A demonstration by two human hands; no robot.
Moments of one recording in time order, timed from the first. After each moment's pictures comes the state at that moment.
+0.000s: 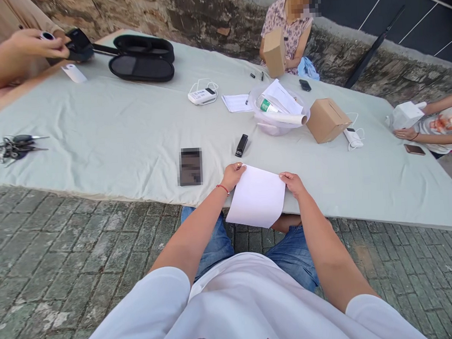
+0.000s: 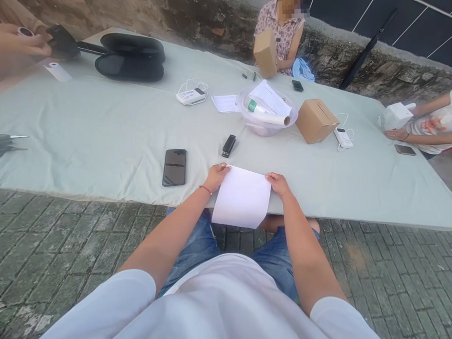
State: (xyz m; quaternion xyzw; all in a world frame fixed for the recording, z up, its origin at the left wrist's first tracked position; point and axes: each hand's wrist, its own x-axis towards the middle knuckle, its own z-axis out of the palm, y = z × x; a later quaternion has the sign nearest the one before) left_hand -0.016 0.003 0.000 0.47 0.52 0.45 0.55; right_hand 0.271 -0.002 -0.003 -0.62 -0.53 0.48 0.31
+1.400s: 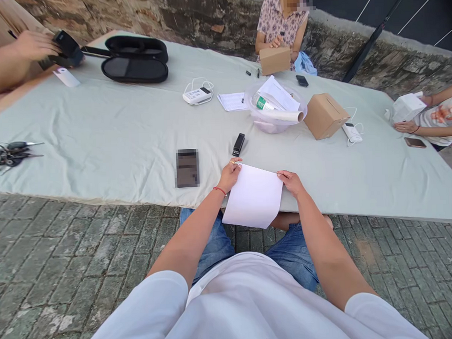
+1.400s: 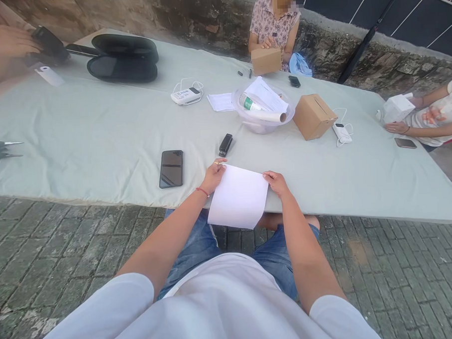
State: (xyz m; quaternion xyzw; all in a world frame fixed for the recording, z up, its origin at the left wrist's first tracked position) left_hand -0.023 0.000 0.004 0.53 0.52 0.45 0.50; right_hand 0.271 -0.008 -0.004 -0.61 -0.54 0.48 0.32
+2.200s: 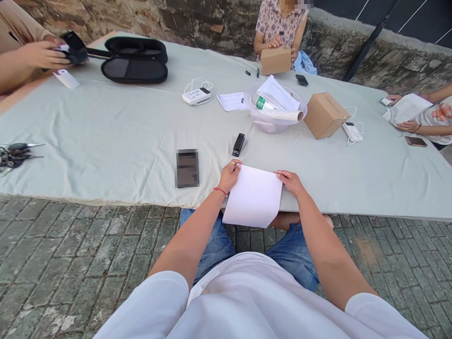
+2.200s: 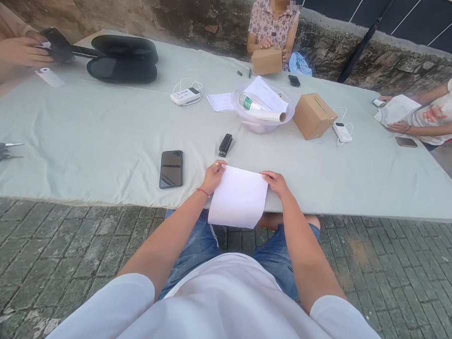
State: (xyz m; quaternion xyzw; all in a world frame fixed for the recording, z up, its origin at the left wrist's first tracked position) left_hand -0.023 -0.003 0.004 0.52 0.54 0.43 0.50; right_hand 0.270 -0.011 0.000 -0.60 -0.56 0.48 0.32
